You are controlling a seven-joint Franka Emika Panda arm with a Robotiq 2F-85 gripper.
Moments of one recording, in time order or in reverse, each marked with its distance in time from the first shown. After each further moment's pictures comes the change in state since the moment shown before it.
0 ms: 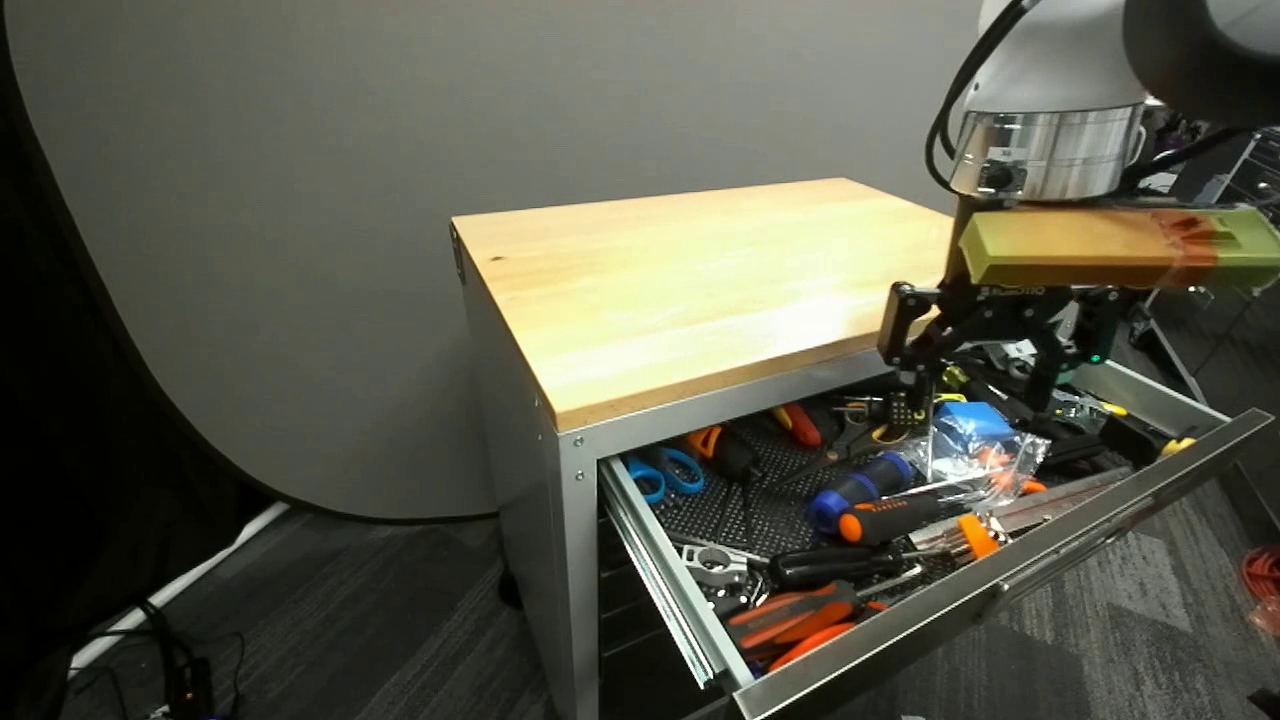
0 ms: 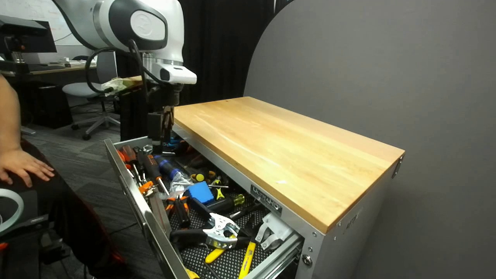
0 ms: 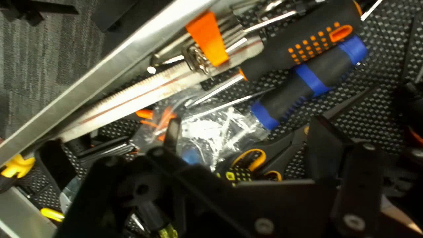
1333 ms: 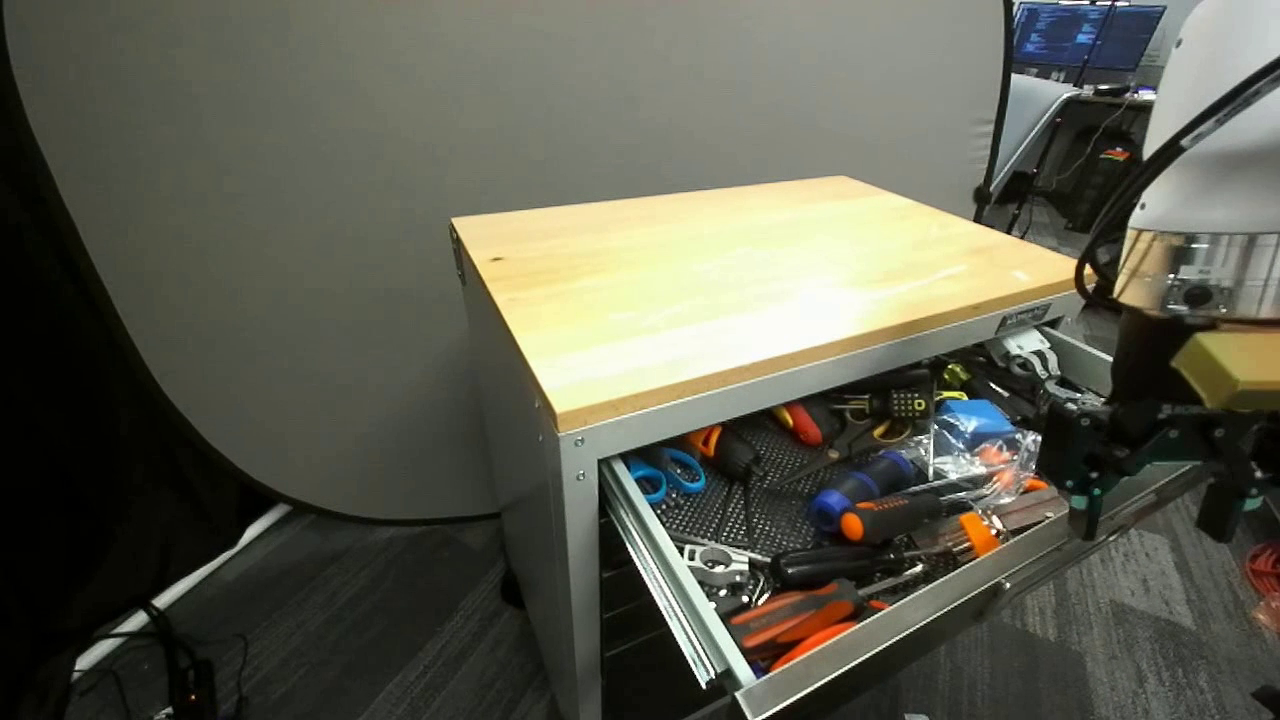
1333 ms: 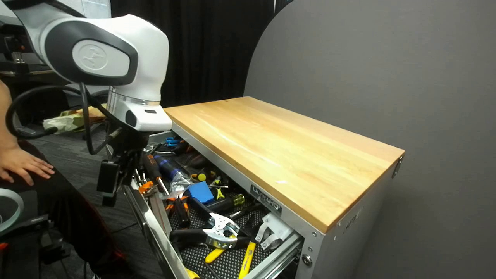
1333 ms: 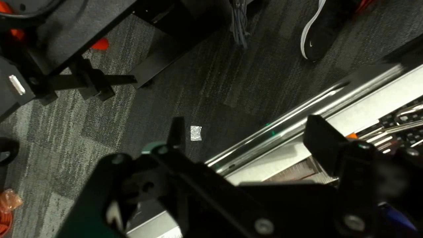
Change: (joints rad) arm -0.113 -0.097 0.000 -0.311 0.131 0.083 -0.222
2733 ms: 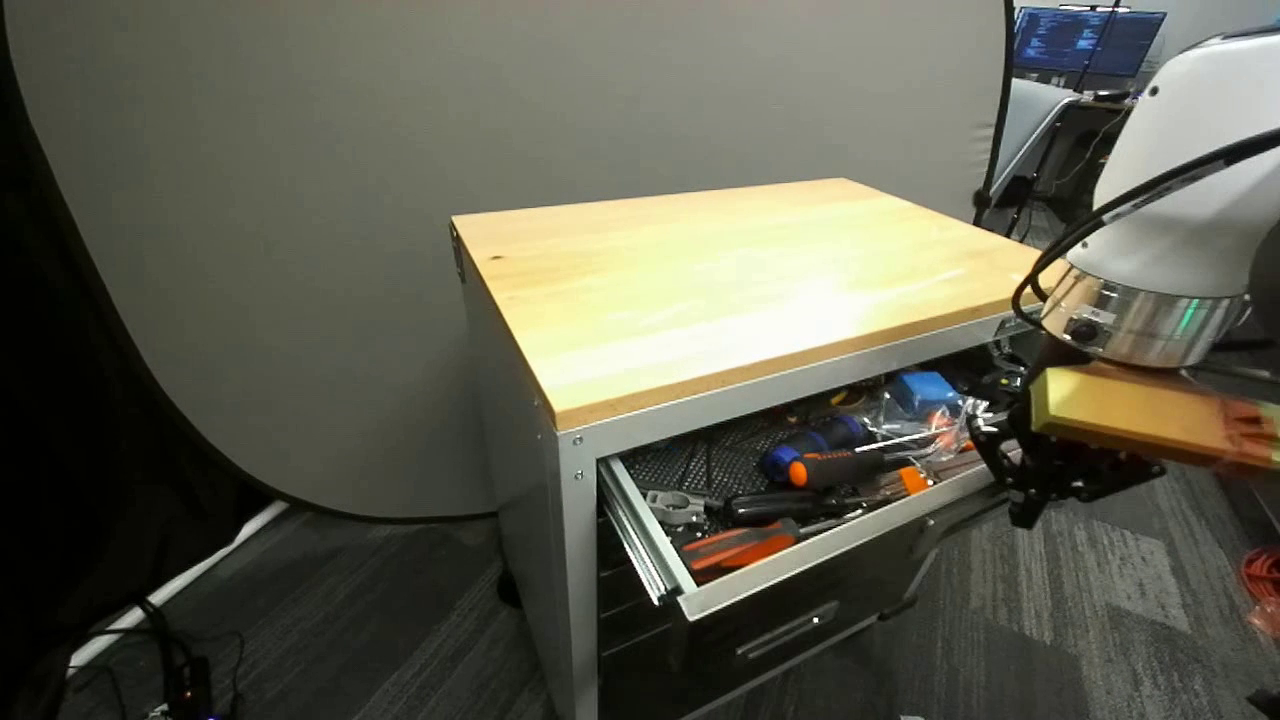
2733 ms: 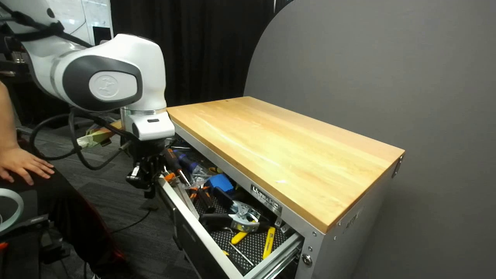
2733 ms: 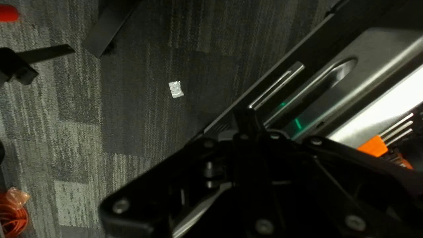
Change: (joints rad) arm 0.045 0.146 -0.028 0.024 -0.144 0.345 0.363
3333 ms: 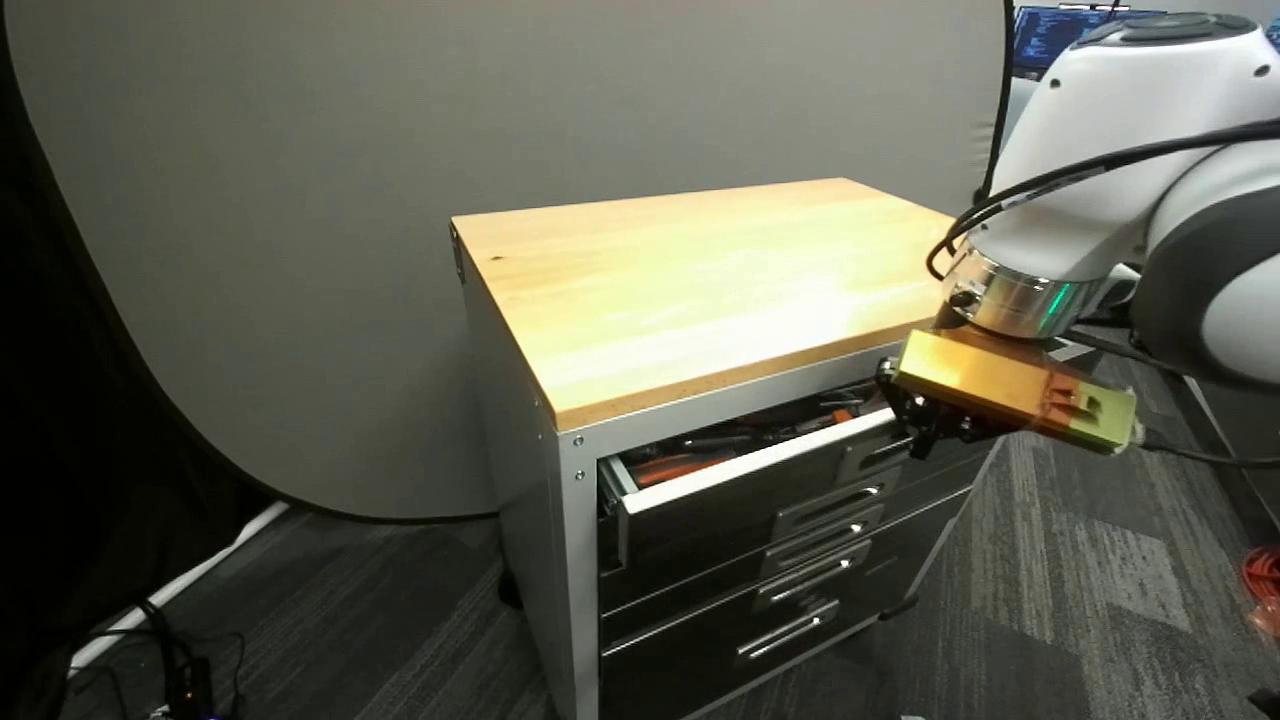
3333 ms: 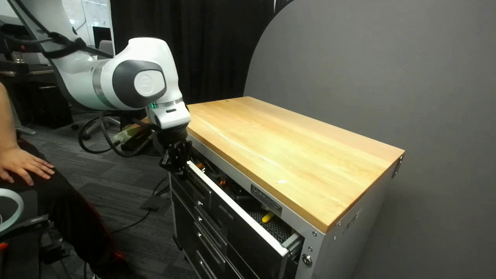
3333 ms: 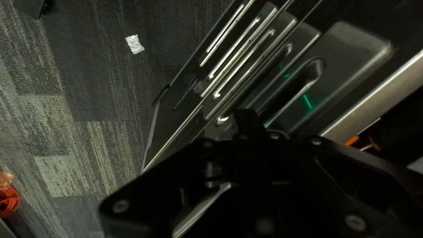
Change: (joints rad) arm 0.184 0.137 -0.168 0.184 -0.230 0.110 0.363
